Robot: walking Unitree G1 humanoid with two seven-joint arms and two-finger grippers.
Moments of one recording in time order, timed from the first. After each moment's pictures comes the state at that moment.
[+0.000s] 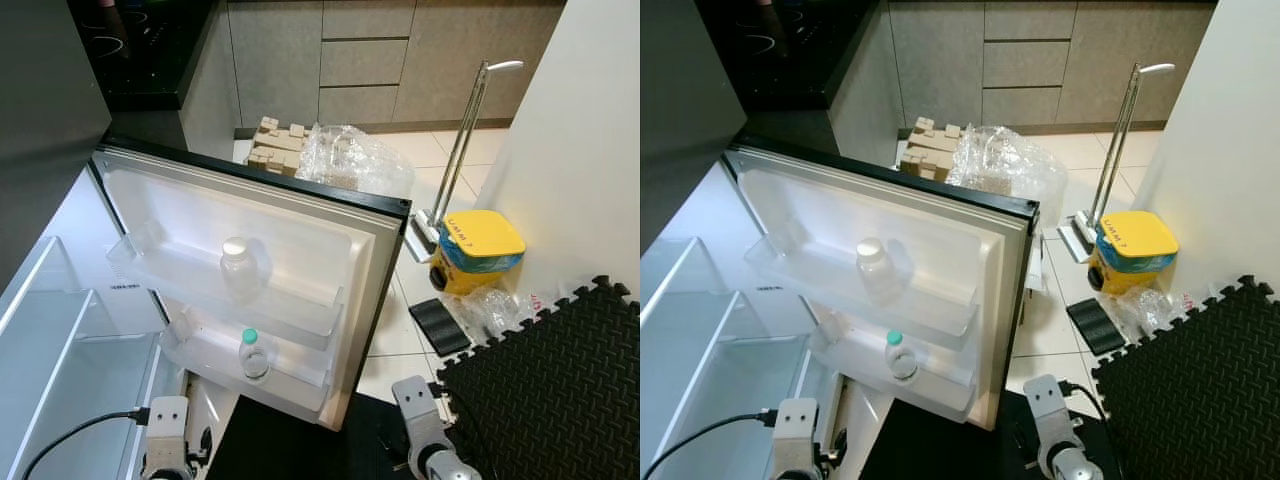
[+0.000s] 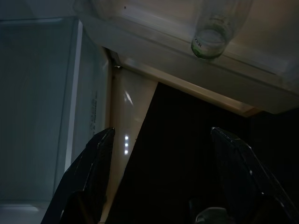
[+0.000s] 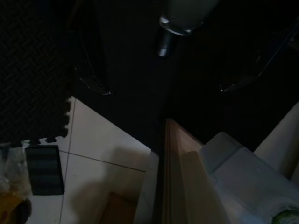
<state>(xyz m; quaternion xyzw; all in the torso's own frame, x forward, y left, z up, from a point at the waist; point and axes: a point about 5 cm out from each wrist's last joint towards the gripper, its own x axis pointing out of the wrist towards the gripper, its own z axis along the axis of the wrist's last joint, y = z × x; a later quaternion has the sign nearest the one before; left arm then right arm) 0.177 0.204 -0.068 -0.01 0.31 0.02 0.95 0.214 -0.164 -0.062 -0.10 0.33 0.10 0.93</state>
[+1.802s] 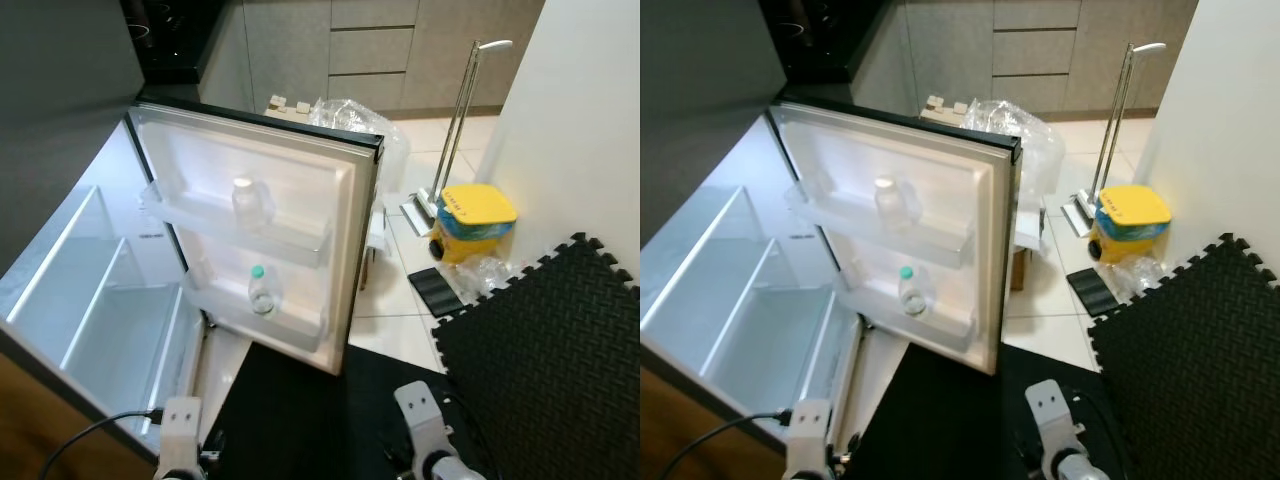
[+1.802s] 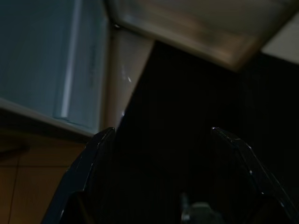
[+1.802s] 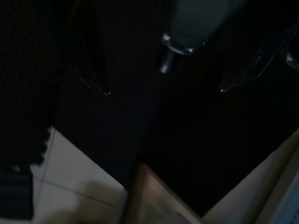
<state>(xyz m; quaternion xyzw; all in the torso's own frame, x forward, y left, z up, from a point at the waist) 0.184 0.190 -0.068 -0.01 0.31 0.00 0.95 0.207 -0.172 -0.064 -0.12 0.33 0.13 0.93</state>
